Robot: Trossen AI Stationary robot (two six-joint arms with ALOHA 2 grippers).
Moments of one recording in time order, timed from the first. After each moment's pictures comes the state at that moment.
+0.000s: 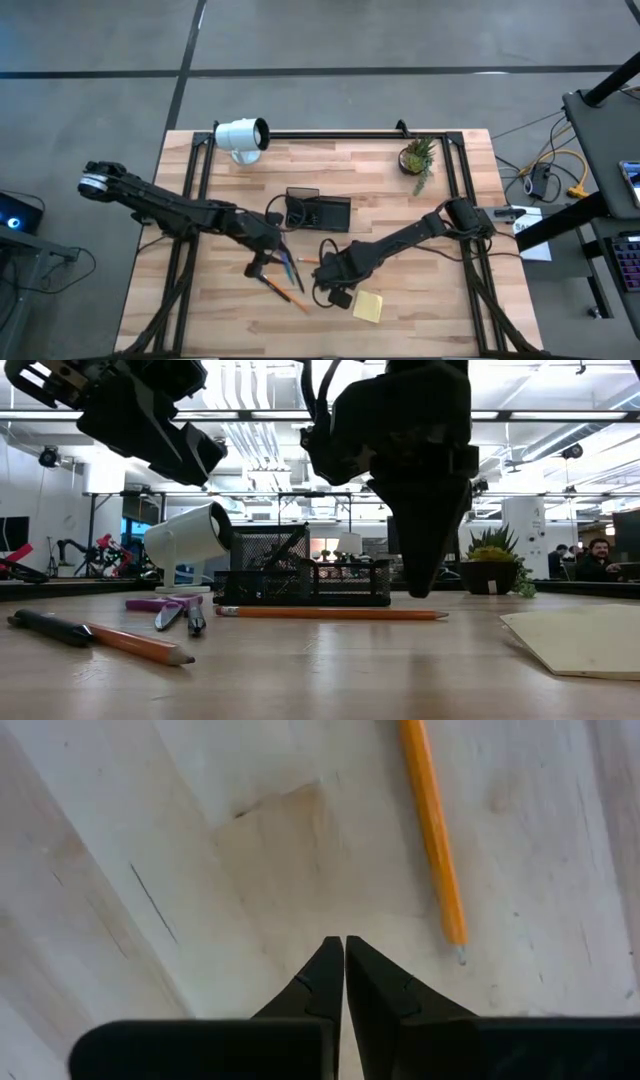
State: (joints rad) left arm -0.22 1.19 0.64 -0.09 0.15 -0.06; right arm 0.36 2.17 1.68 -0.99 0.00 0.81
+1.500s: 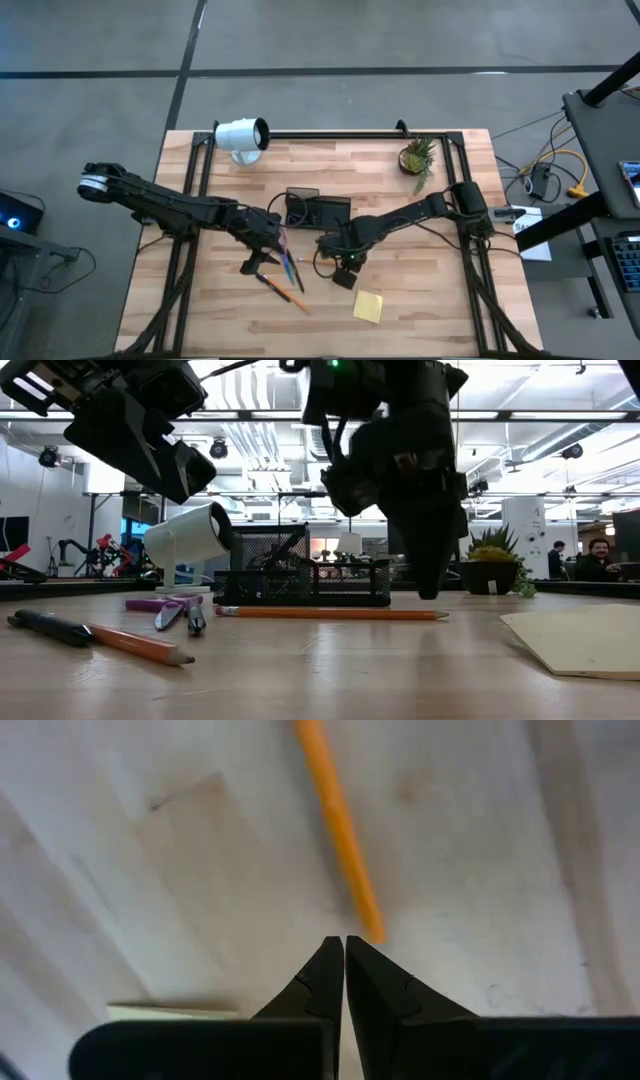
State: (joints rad) left arm -0.16 1.19 0.63 -0.17 0.26 -0.07; right arm 0.20 2.07 1.48 -0.88 -0.22 0.69
